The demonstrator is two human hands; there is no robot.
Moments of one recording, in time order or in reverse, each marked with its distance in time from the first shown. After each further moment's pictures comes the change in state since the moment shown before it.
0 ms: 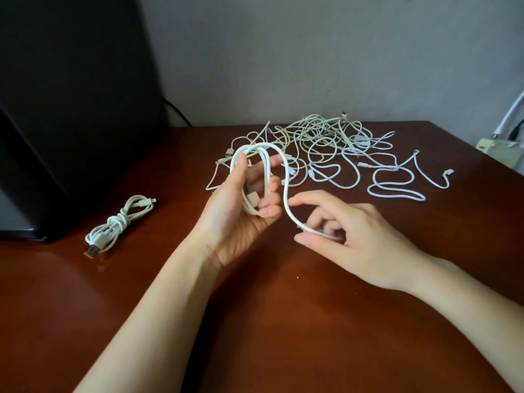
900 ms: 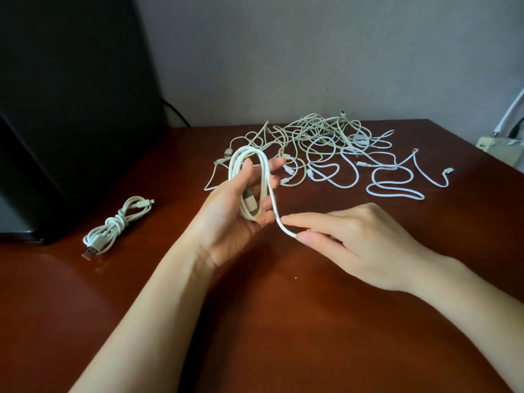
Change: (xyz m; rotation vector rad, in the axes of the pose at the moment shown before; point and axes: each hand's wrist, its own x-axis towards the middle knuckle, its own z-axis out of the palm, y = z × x) left_hand -0.003 0.000 -0.005 0.172 -0.010 -0.001; right_hand -0.002 0.000 -0.003 -0.367 0.067 -0.205
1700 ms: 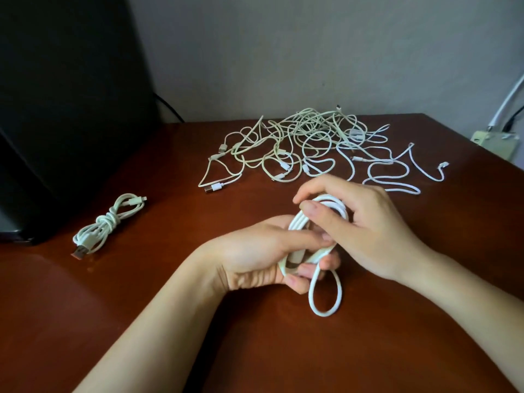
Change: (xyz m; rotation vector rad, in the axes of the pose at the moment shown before) left_hand -0.010 -0.021 0.018 0.251 -0.596 -0.425; right_hand 0.006 -0.006 -0.005 0.375 0.156 0.225
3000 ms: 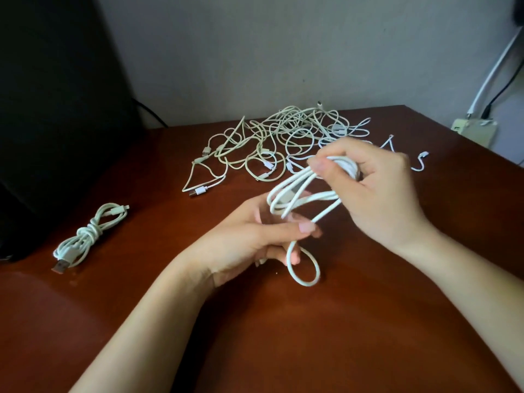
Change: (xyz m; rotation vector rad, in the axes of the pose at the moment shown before) left_hand -0.001 0.002 0.000 0.192 0.310 0.194; right_hand 0.007 0.000 -0.019 -0.006 0.360 -0.041
